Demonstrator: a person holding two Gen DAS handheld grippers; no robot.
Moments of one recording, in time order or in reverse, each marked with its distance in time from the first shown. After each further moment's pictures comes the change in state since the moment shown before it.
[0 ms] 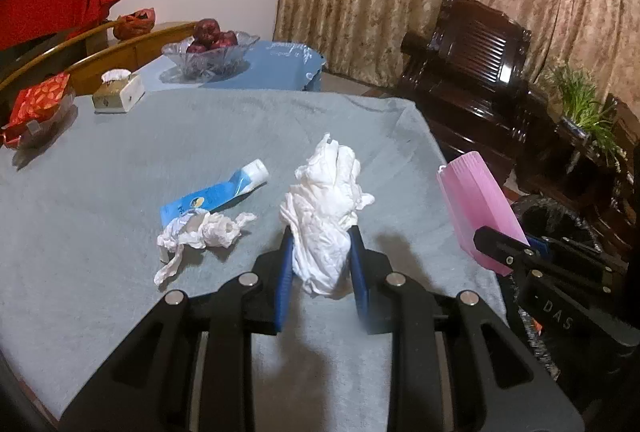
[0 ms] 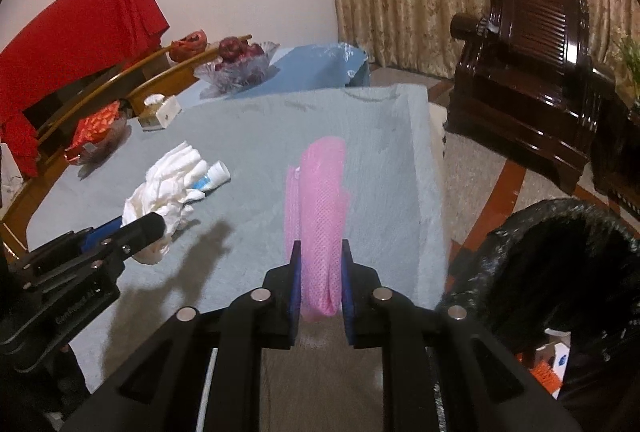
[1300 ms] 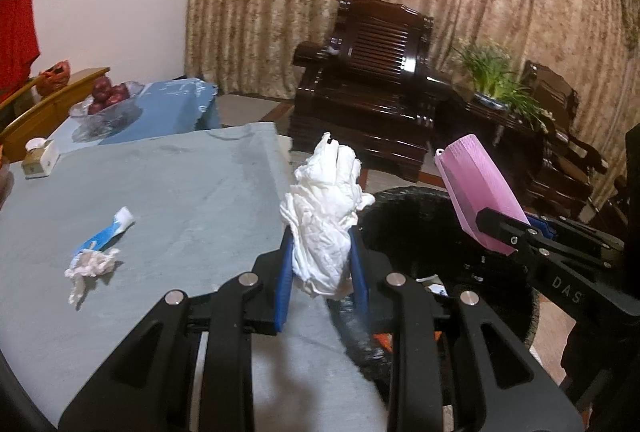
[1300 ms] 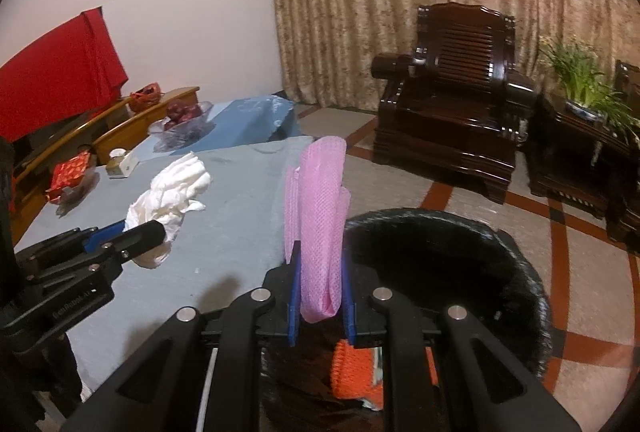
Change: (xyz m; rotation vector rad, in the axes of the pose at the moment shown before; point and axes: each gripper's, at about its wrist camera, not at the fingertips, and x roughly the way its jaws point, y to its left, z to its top) left arm -0.053 -0.145 -0.004 0.192 -0.044 -0.249; right arm -0.145 -0.111 -0.026 0.095 -0.145 -0.177
